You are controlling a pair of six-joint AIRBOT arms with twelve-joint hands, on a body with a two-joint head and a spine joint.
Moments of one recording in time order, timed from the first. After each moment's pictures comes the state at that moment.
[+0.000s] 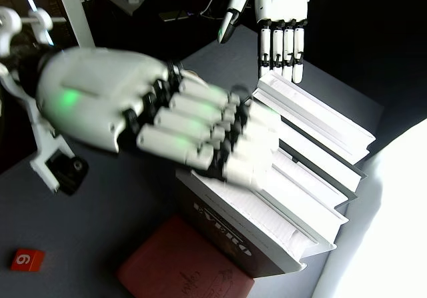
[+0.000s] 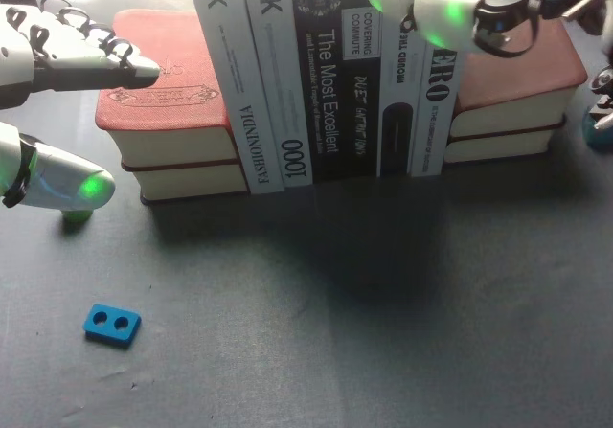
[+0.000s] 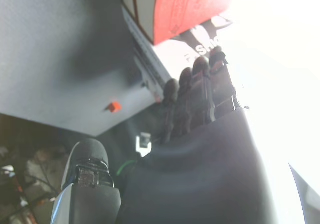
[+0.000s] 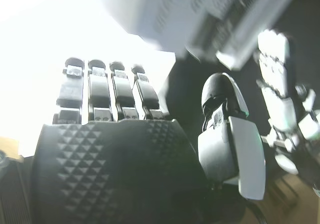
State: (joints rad) left arm 0.14 -0.55 0.96 2.37 -0.50 -1.23; right arm -0.26 -1.08 0.87 0.83 0.87 -1.95
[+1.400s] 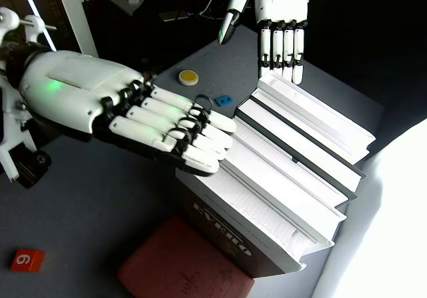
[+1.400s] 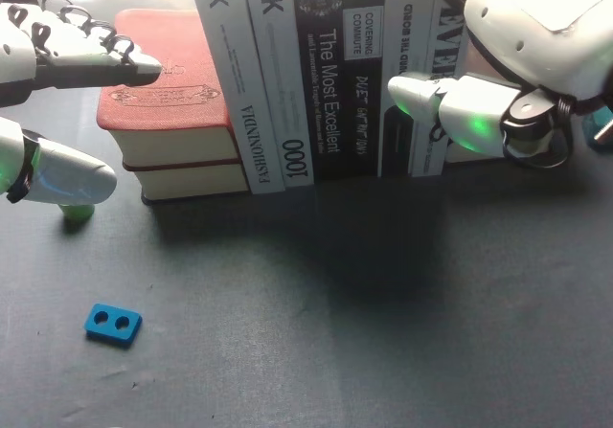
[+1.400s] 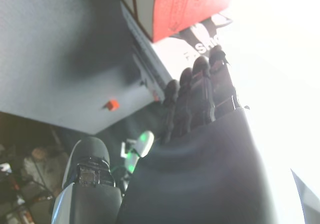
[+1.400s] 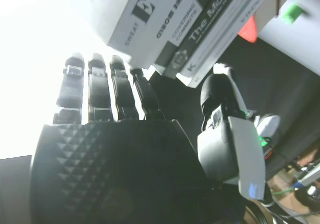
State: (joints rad) left arm 0.14 -0.55 0.96 2.37 -0.49 -1.24; right arm -0.33 -0.95 0.62 0.89 0.89 -2.22
